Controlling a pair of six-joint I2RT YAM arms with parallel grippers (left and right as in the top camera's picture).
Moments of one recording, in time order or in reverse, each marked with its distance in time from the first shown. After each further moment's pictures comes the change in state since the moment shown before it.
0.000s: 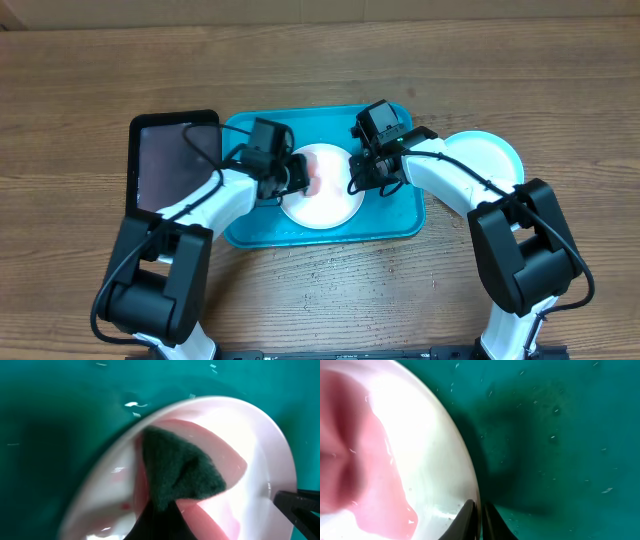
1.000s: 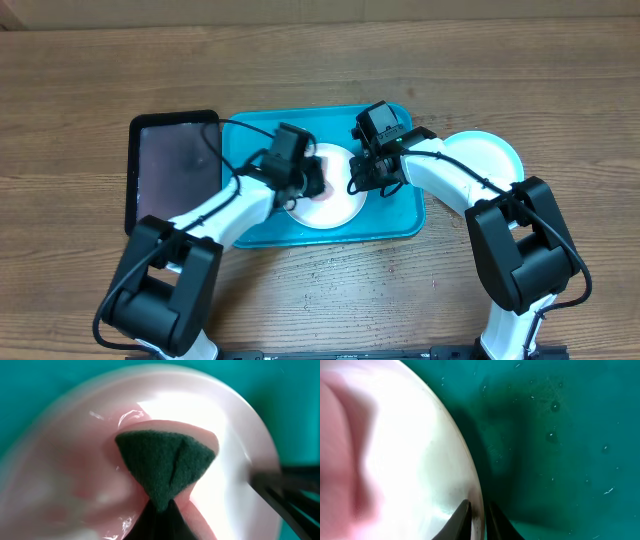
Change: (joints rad) left arm -0.100 -0.024 0.000 0.007 -0.106 -0.002; right arm -0.001 0.010 0.000 0.000 0.014 -0.003
